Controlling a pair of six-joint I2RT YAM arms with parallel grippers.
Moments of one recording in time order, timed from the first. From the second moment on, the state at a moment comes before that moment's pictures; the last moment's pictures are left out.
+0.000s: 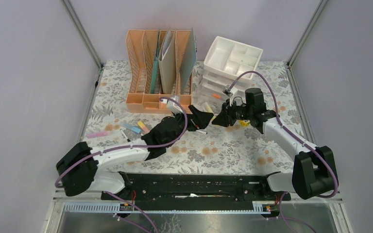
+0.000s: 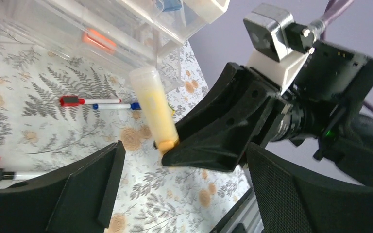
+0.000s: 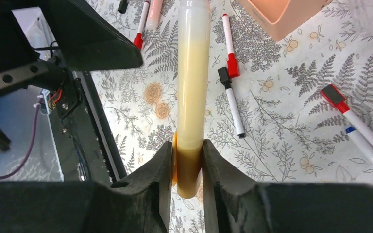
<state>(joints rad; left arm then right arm) -0.98 1.34 0.70 0.55 -0.30 -0.91 0.30 1.32 0.81 -0.12 -0.85 0.04</state>
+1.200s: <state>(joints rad) -0.70 0.65 0.37 0.05 -0.35 -0.64 0.29 1.62 1.32 -0.53 -0.19 -0.61</state>
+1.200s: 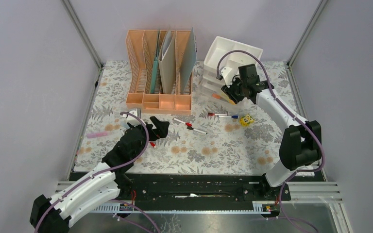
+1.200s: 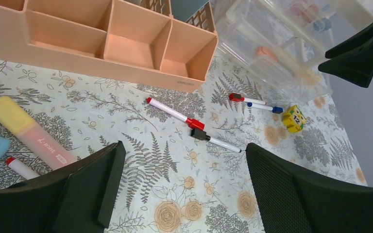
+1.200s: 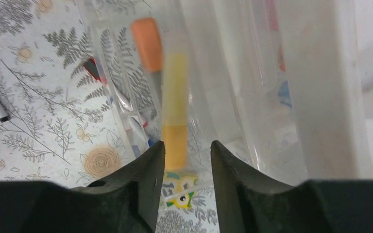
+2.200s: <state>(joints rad) -0.53 0.78 0.37 0.02 -0.31 -0.70 0.27 1.26 1.07 -0.58 -0.71 -0.49</state>
